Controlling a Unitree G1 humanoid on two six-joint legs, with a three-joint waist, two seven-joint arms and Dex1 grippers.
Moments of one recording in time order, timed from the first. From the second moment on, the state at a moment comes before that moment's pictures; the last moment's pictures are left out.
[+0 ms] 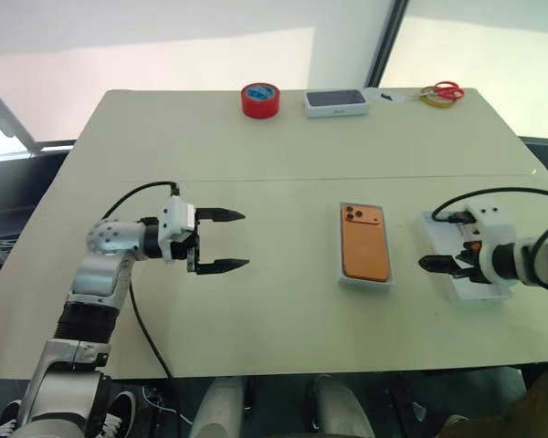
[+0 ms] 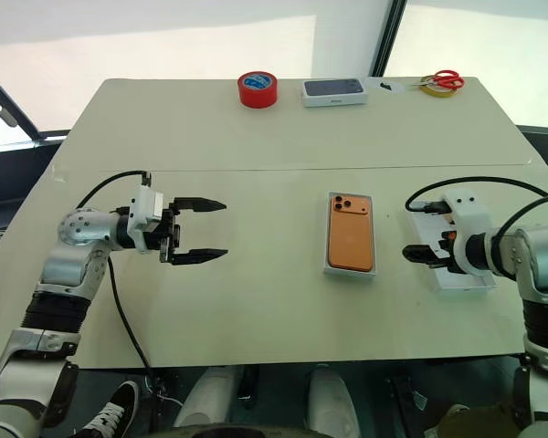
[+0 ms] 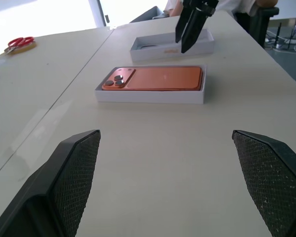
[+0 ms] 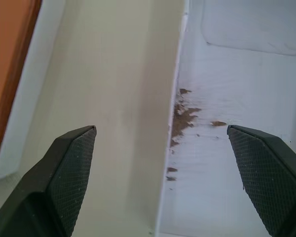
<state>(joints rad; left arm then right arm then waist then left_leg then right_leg) -0.48 0.57 -0.02 0.20 -0.38 -0.06 -1.38 -0.46 -0.90 -0.19 -0.19 0.38 1.61 0.60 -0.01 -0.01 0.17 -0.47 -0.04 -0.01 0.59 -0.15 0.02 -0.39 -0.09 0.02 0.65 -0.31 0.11</state>
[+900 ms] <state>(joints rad) -0.45 0.55 -0.03 0.16 -0.38 0.00 -1.28 -0.62 -0.79 -0.12 -0.01 0.33 1.34 0.46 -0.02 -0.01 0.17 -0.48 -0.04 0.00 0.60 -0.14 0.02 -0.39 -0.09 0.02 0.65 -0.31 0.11</state>
